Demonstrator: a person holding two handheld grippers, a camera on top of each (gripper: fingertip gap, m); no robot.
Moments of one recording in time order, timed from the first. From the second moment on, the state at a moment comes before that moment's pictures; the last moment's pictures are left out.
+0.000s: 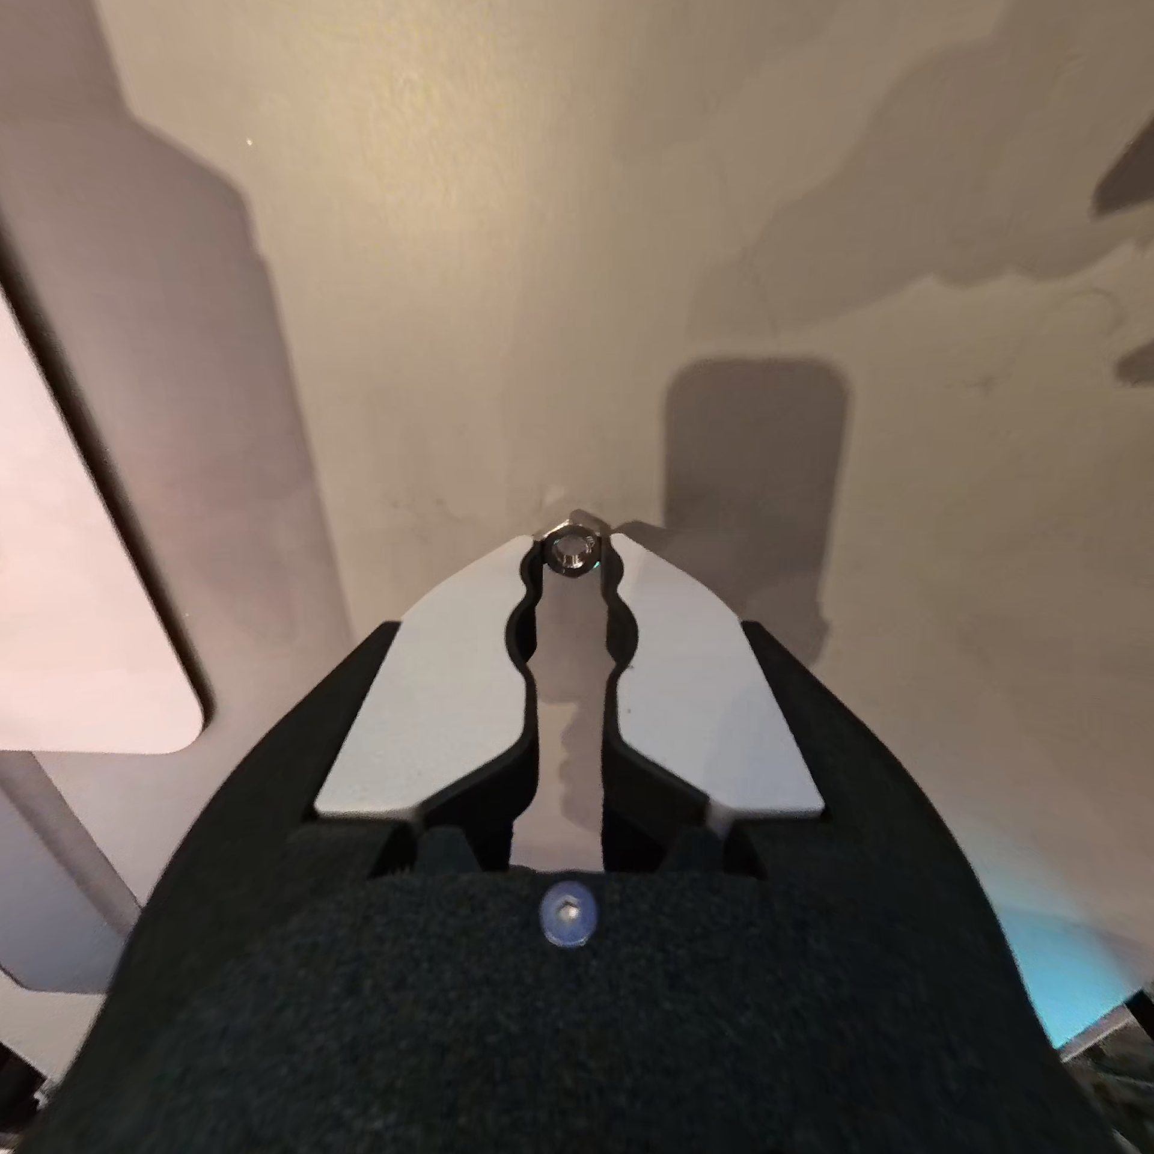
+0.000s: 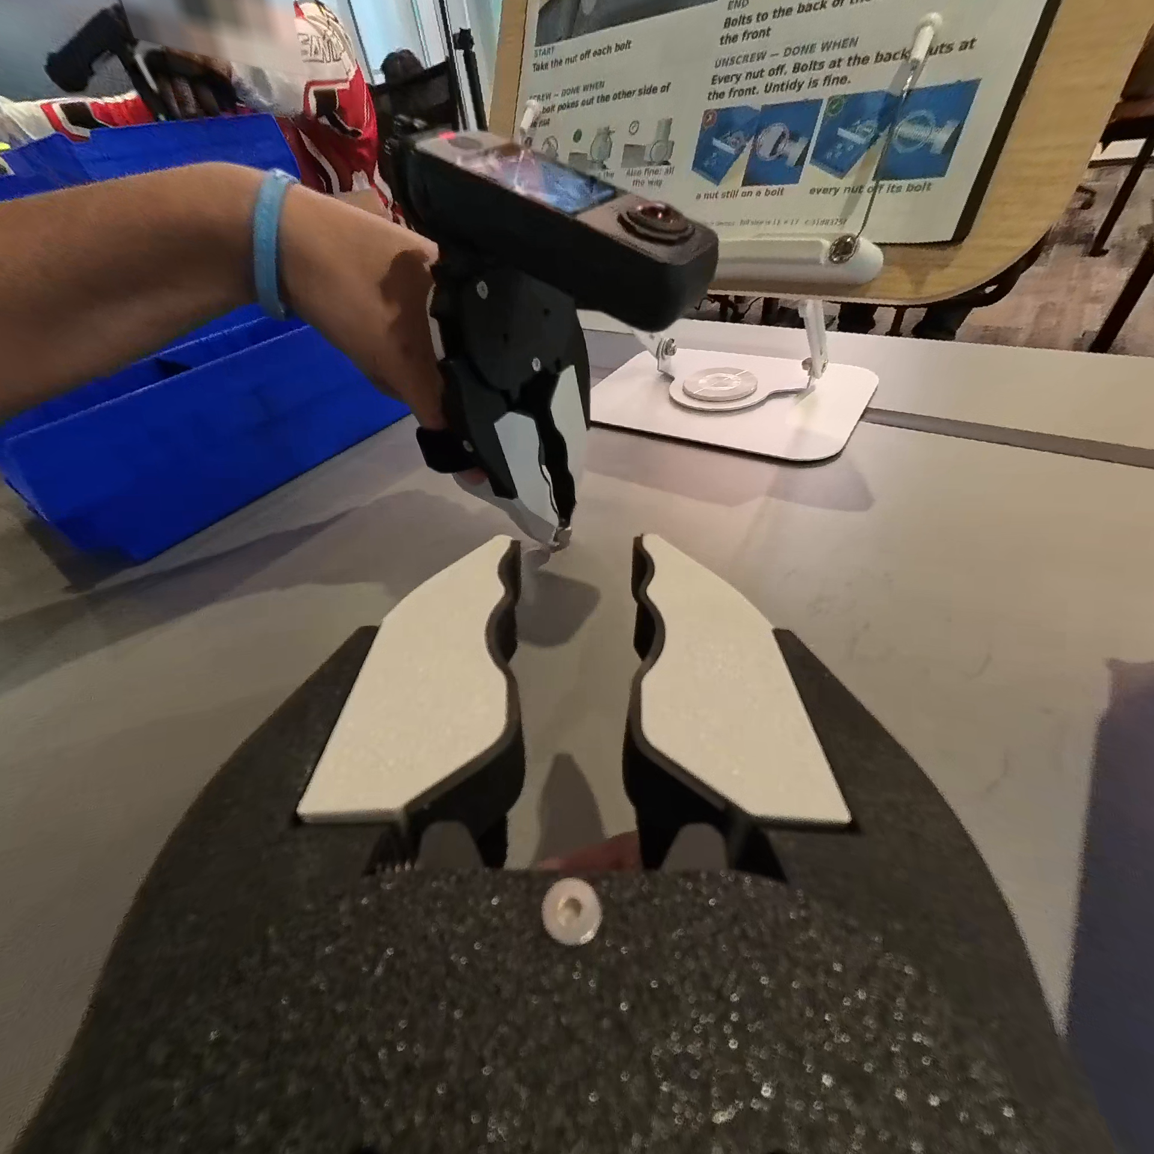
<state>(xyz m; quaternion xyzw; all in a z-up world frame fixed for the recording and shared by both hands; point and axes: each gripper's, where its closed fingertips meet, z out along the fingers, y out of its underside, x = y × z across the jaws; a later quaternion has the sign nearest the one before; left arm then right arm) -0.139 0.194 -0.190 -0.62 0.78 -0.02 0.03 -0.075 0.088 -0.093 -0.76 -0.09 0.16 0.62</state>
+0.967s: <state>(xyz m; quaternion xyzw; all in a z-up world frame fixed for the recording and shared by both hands) -0.433 0.209 -0.039 -0.85 0.25 -0.20 0.42 -0.089 0.091 -0.108 -0.78 -0.11 0.18 0.59</state>
